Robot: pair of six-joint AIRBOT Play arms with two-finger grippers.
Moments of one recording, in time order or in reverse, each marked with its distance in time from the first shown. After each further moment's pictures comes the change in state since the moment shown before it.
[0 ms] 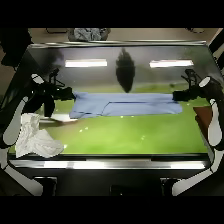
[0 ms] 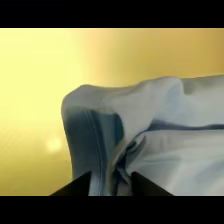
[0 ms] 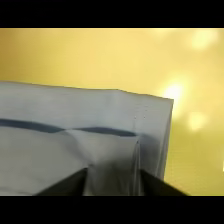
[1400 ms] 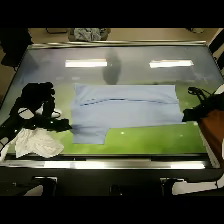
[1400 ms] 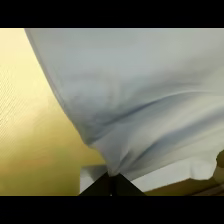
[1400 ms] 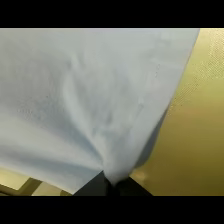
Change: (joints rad) left arm -0.019 0.700 -0.892 -0.019 0.071 0.058; right arm -0.125 0.236 -0.227 -0.108 0.477 -0.135
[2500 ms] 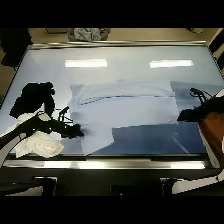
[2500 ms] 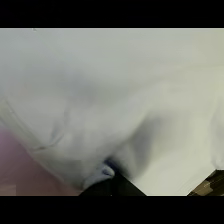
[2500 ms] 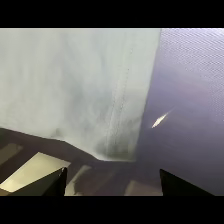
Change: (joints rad) left arm -0.106 -0.215 -0.032 -0.132 0.086 -0.004; right arm -0.050 -0.105 0.020 0.107 -0.067 -0.043
